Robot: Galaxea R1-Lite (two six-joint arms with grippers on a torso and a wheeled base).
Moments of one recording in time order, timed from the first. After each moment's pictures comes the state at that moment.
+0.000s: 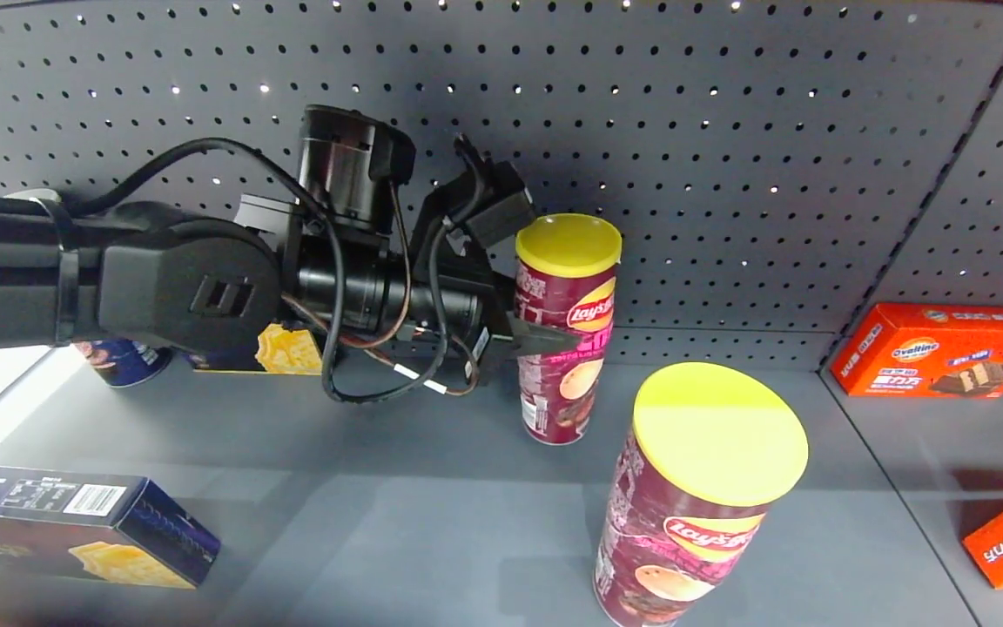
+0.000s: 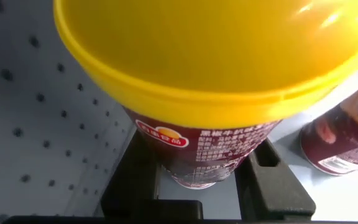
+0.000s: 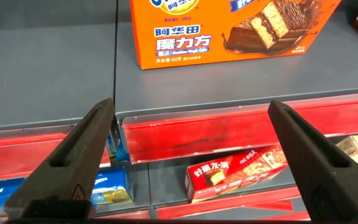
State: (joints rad) left arm -0.53 1.88 -1.50 0.03 -0.64 0.50; right arm -0.18 0.10 0.00 0.00 -0.03 0.00
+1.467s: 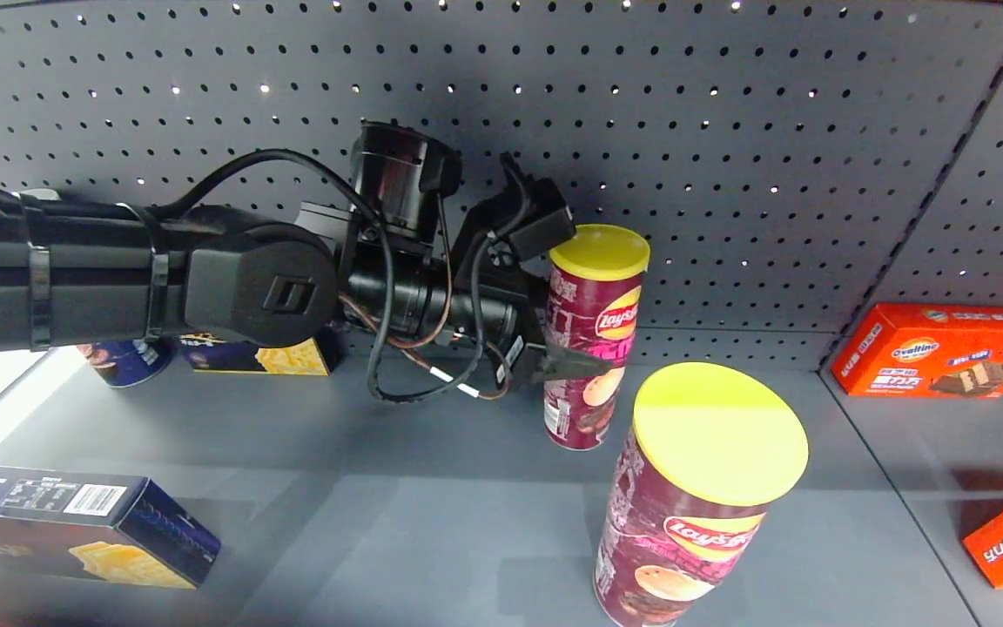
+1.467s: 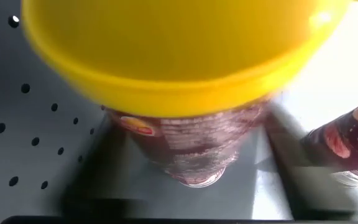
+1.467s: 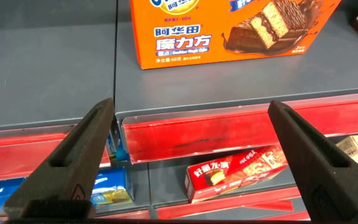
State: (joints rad) left arm -0.57 1.97 -1.59 0.07 -0.63 0.52; right arm -0.18 0.10 0.00 0.00 -0.03 0.00
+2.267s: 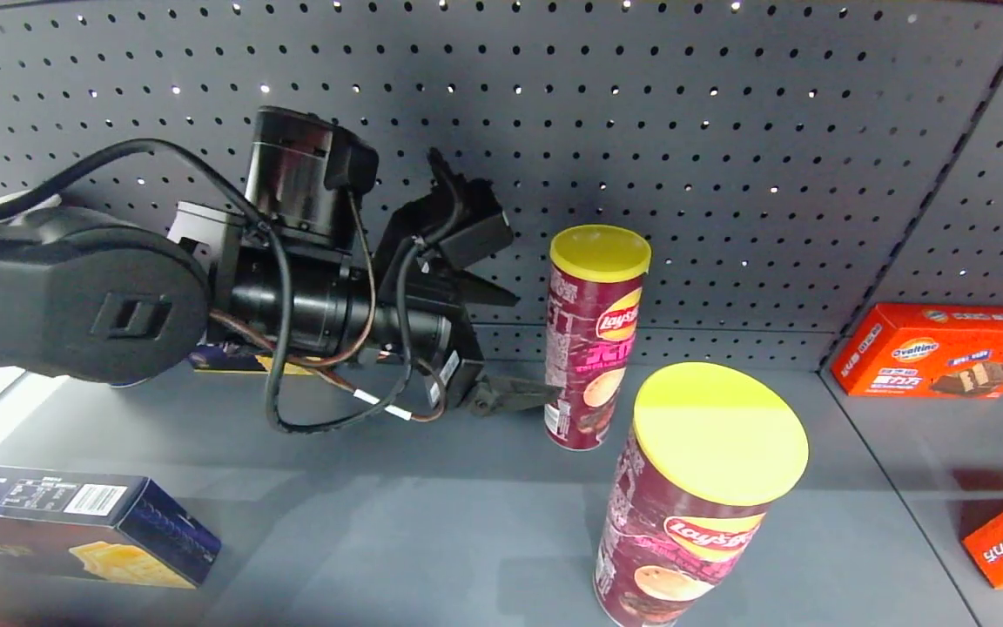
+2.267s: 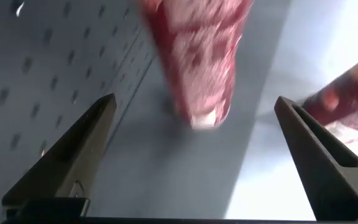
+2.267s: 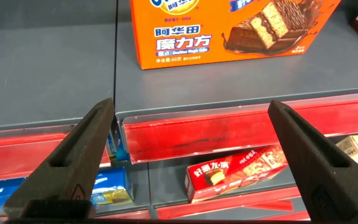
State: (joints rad) left arm -0.54 1.77 -1.35 0.05 -0.48 0.51; right arm -0.18 0.10 0.00 0.00 -0.03 0.00
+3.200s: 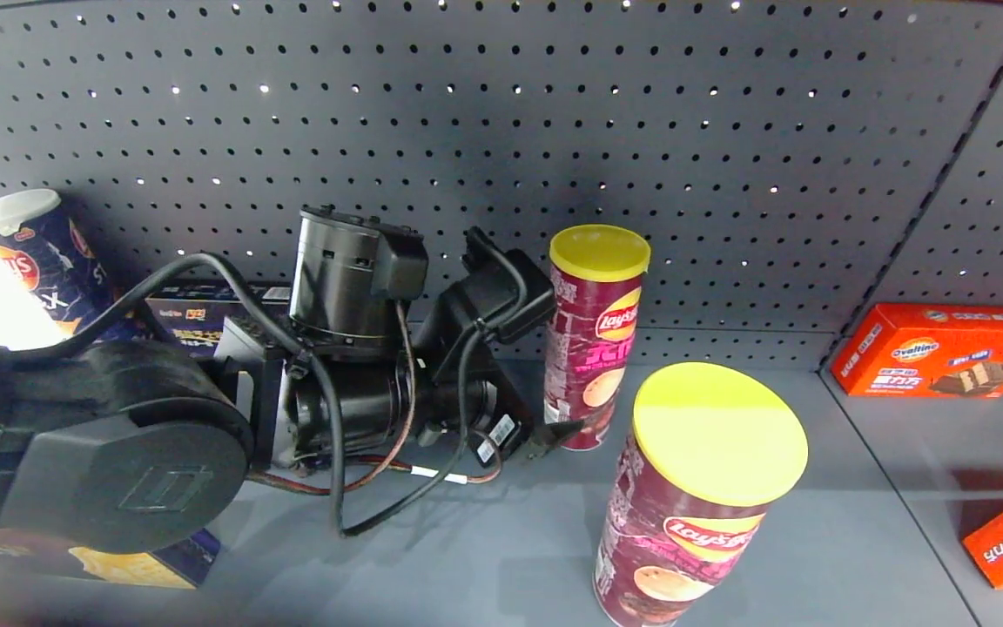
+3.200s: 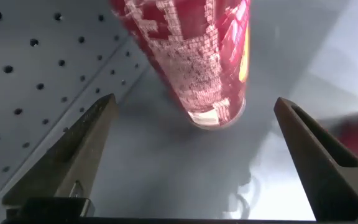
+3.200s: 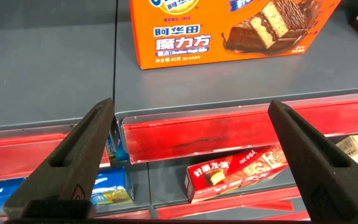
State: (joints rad) left arm -0.69 1.75 -1.08 -0.30 -0.11 0.38; right arm -0.18 0.10 0.00 0.00 -0.03 0.00
